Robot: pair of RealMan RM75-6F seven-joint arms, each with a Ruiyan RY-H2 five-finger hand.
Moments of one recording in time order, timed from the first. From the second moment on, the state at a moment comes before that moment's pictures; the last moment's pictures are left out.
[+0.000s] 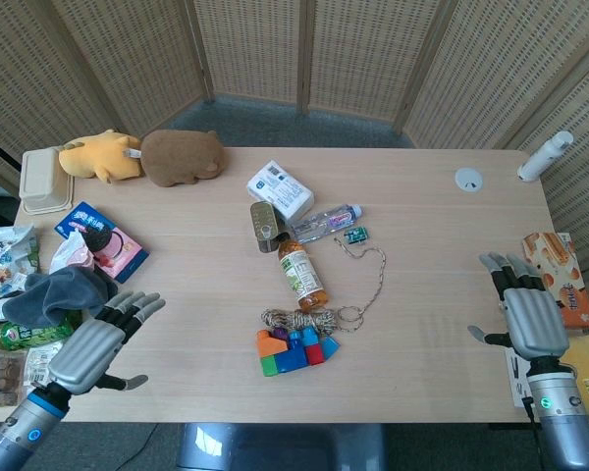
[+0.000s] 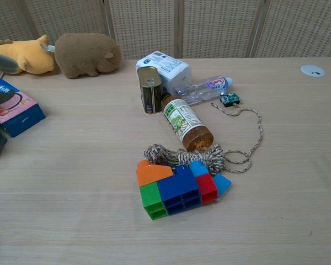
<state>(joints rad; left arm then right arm) -0.30 -0.96 0.05 -2.06 1.63 1.13 0.09 0.27 -1.01 0.12 -1.95 -1.23 1.33 -0.26</state>
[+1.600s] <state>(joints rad) -0.62 -1.75 -0.02 -1.70 1.21 0.90 0.64 0.21 -0.94 0.13 -1.97 -1.21 1.32 -0.13</state>
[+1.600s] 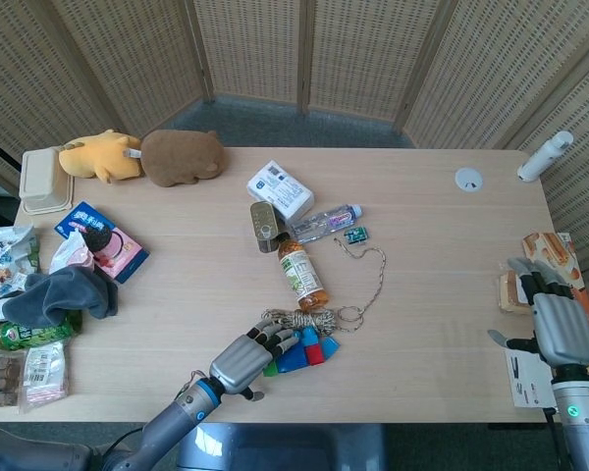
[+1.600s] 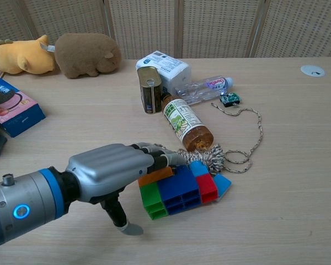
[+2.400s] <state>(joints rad) -0.56 -1.65 -0.06 -1.74 1.37 1.13 0.41 0.21 -0.93 0.14 -1.98 -1.23 1.32 -0.09</state>
